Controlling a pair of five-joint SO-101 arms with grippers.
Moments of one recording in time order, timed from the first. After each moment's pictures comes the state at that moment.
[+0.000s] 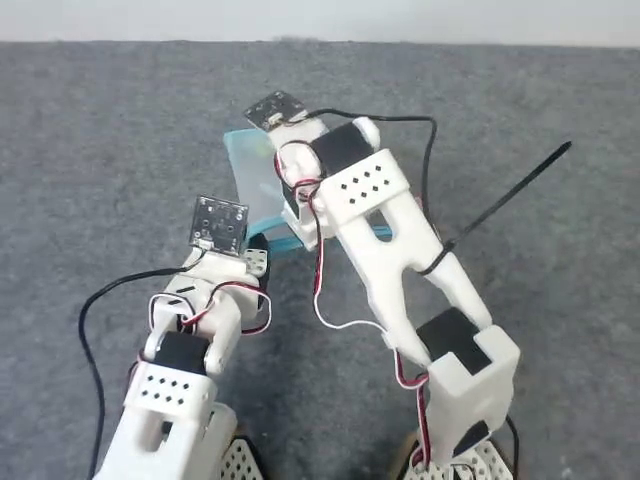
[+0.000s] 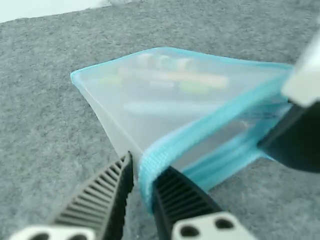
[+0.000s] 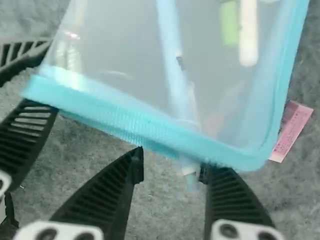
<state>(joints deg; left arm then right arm) 5.9 -64.2 81.2 30.8 3.1 -35.5 15.9 -28.0 100.7 6.6</state>
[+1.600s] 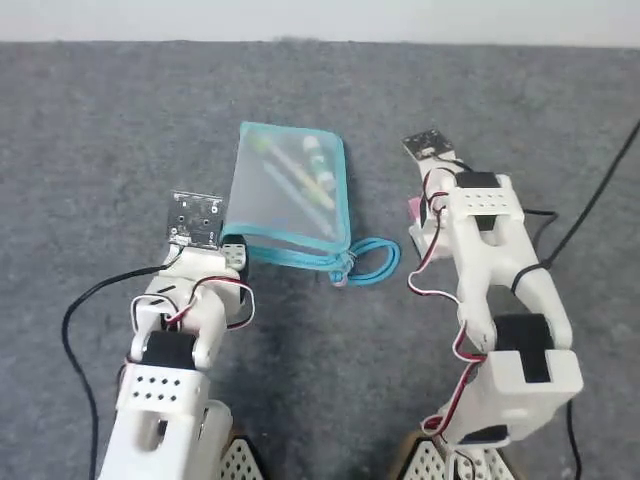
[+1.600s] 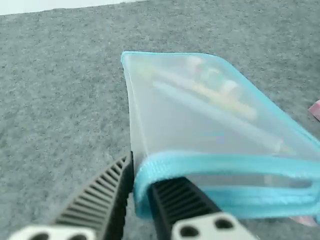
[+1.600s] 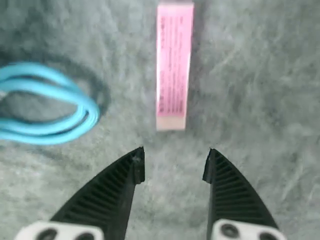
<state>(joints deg) -0.9 -64.2 80.2 32.3 2.5 -5.4 9.0 18.1 62.7 18.4</state>
